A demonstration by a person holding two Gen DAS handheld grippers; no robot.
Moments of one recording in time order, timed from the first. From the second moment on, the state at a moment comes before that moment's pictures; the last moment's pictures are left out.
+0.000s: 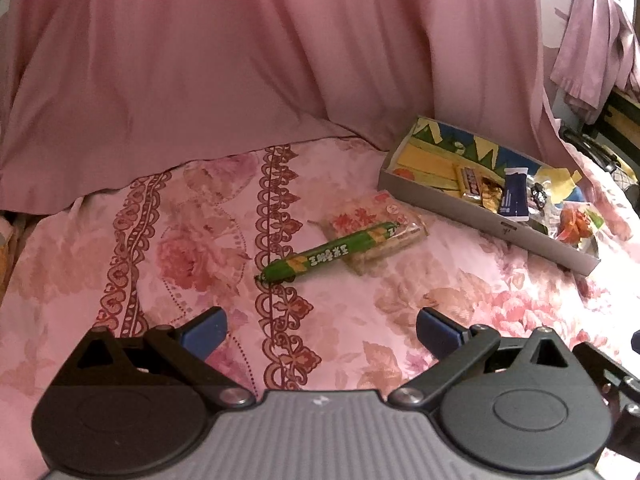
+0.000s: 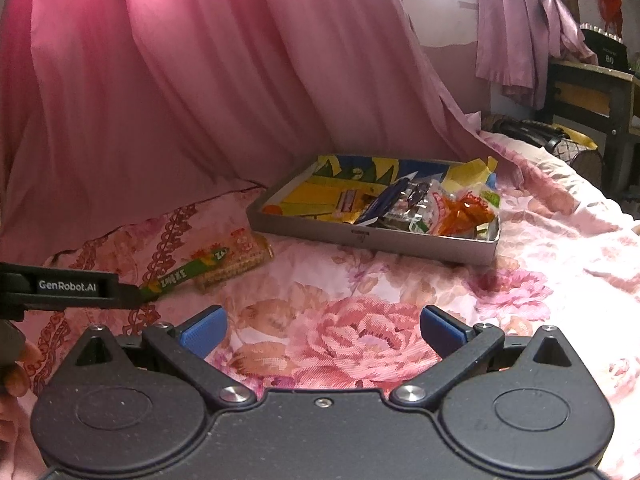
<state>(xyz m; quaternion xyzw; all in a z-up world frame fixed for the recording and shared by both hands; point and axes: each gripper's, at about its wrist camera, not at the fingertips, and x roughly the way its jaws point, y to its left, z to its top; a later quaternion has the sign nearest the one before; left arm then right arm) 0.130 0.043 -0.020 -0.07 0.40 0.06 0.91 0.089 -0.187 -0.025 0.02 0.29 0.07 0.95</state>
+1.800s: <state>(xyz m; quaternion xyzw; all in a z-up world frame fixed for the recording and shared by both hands) 0.274 0.098 -0.088 0.02 0.52 -0.14 0.84 0.251 -0.133 -0.066 -0.01 0.38 0.15 0.91</state>
